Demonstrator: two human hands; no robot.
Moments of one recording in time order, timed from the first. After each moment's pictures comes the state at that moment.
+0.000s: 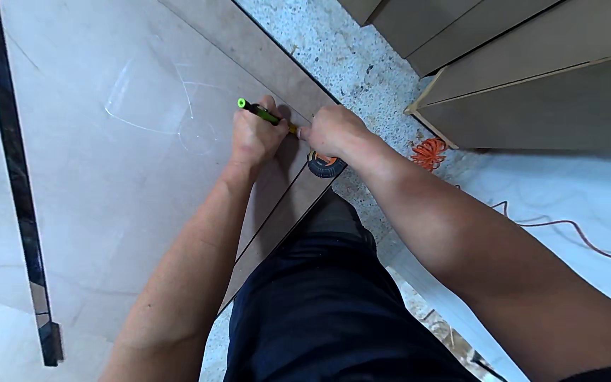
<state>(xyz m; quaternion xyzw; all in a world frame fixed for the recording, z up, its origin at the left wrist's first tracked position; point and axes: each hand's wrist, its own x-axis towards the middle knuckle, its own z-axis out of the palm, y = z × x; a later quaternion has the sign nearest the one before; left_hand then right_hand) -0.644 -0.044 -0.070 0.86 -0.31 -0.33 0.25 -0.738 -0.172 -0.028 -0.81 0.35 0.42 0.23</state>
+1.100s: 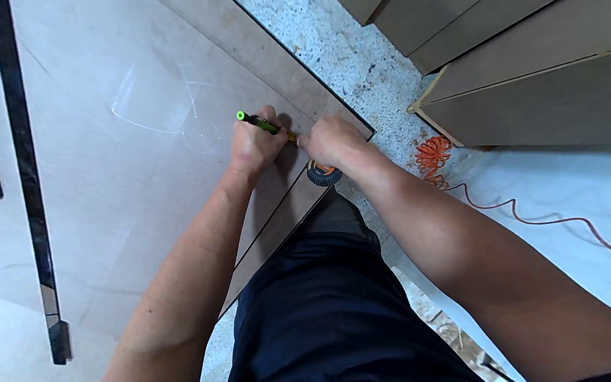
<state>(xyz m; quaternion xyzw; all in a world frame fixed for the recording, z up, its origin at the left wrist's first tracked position) -0.649 -0.025 -0.069 0.85 -0.32 -0.34 0.25 -0.749 -0.153 -0.030 -0.80 0.36 0.42 0.24</state>
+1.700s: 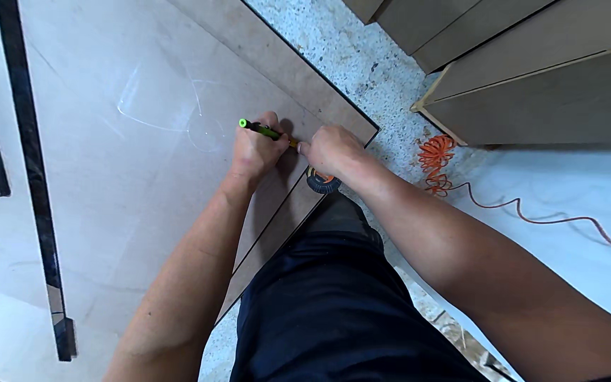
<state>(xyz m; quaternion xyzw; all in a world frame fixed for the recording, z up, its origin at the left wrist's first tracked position) -0.650 -0.009 -0.073 0.83 -0.34 -0.34 0.27 -0.756 -0.135 -0.030 -0.79 0.37 0.41 0.26</state>
